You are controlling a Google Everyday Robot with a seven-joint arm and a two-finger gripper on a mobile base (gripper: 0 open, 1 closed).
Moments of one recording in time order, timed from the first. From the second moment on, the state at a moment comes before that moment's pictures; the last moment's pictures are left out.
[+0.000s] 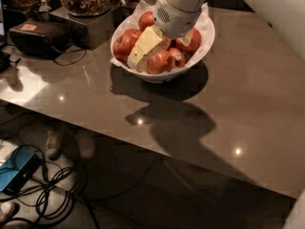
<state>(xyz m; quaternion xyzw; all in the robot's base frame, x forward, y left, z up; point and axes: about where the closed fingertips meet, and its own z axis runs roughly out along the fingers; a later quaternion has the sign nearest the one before) 0.592 -0.030 0.935 -0.36 0.92 0.10 0.14</state>
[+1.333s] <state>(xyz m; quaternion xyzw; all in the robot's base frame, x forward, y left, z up) 0.612 -0.044 0.932 -0.23 0.95 0.10 0.18</state>
